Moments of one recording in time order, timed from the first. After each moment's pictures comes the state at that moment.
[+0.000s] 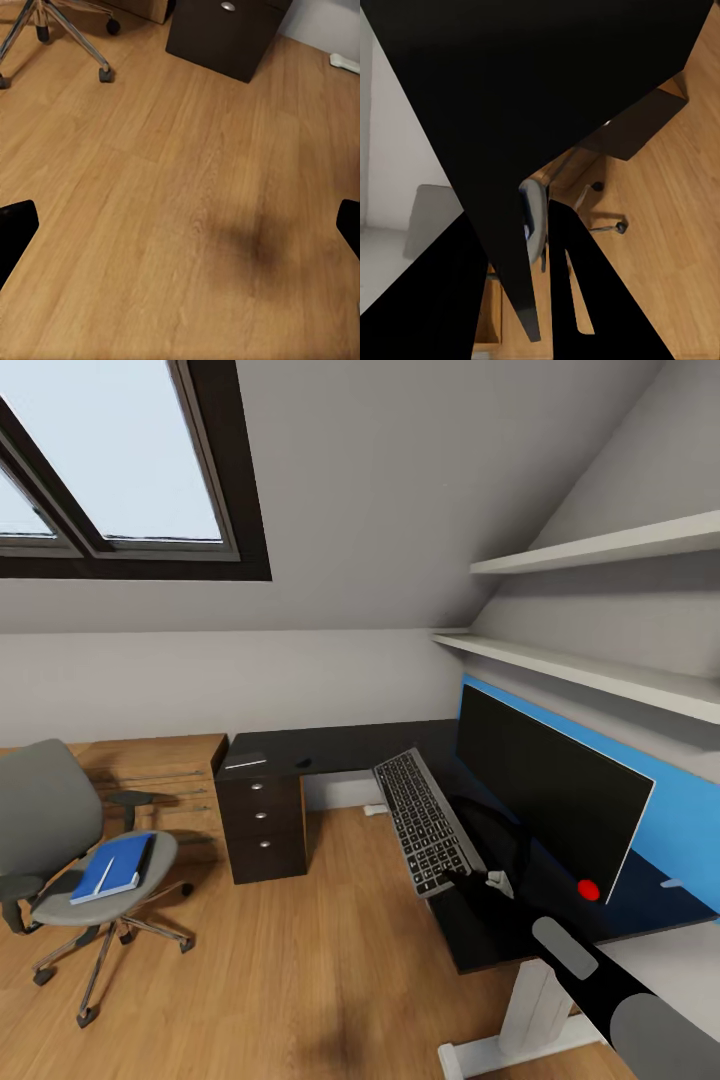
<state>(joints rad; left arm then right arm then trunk) 0.04 0.05 -0.12 -0.40 0.69 -0.72 -0.12 -0.64 -0.26 0.47 -0.57 -1.44 0.38 0.43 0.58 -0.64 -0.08</state>
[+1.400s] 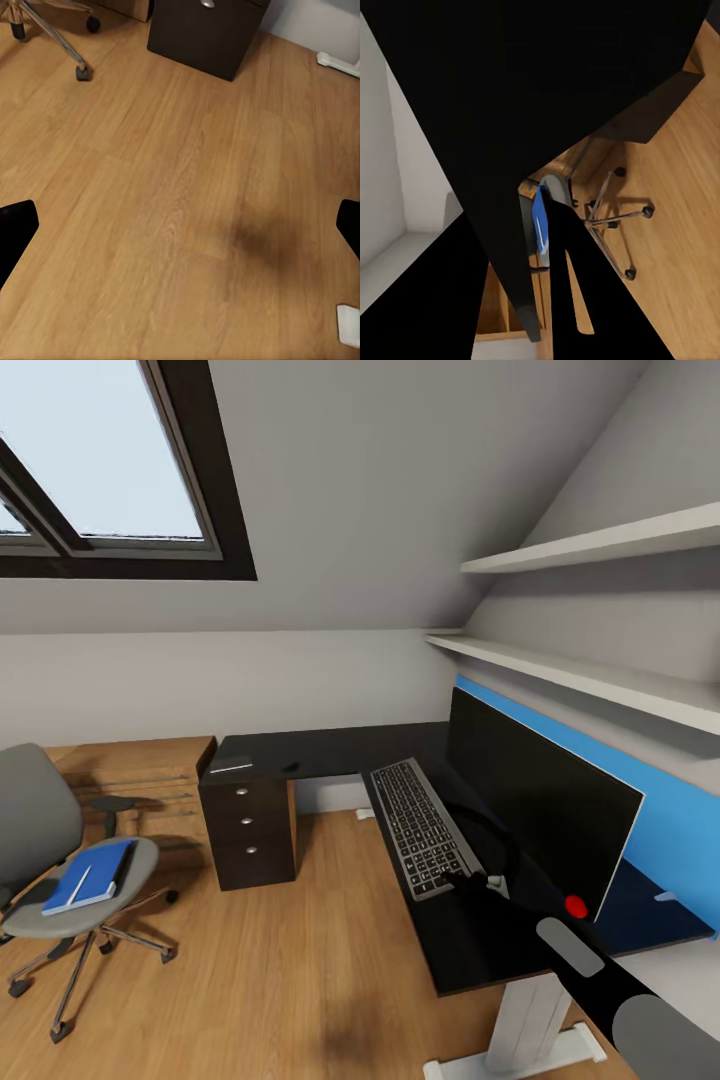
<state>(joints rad) 0.04 0.04 -0.12 -0.40 0.69 -0.72 -0.13 -0.64 -0.26 0.47 -0.56 -1.56 0.50 0.42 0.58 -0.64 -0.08</state>
